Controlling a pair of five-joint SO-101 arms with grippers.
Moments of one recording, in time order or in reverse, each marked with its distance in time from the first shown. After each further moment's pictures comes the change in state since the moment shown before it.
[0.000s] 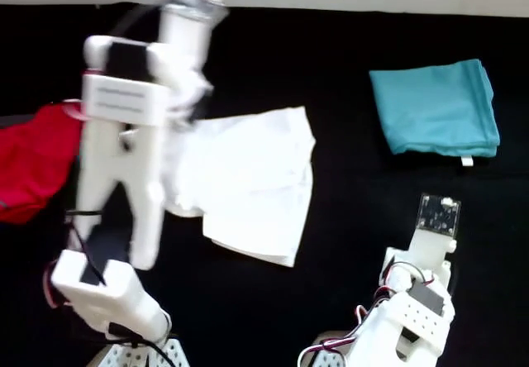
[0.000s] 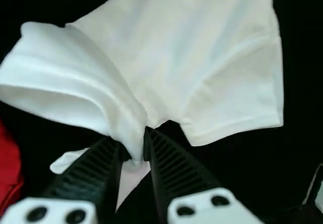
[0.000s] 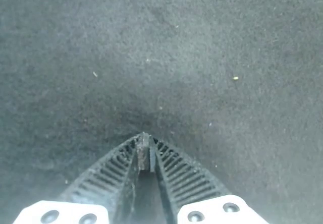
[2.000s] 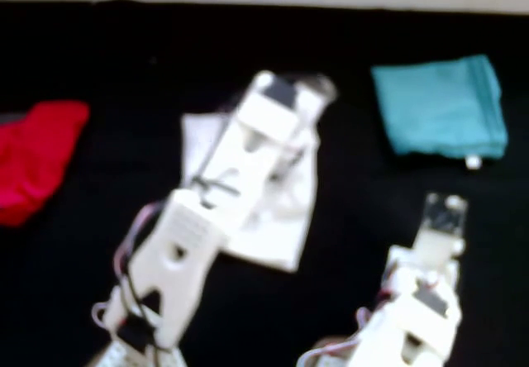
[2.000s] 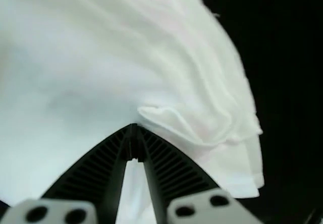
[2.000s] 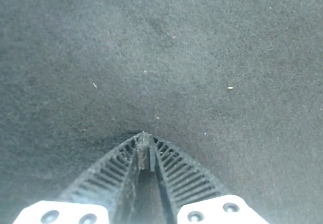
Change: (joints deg) left arm 18.5 46.6 -27.1 0.4 11.0; right arm 0.0 0.0 0.0 -1.1 0.0
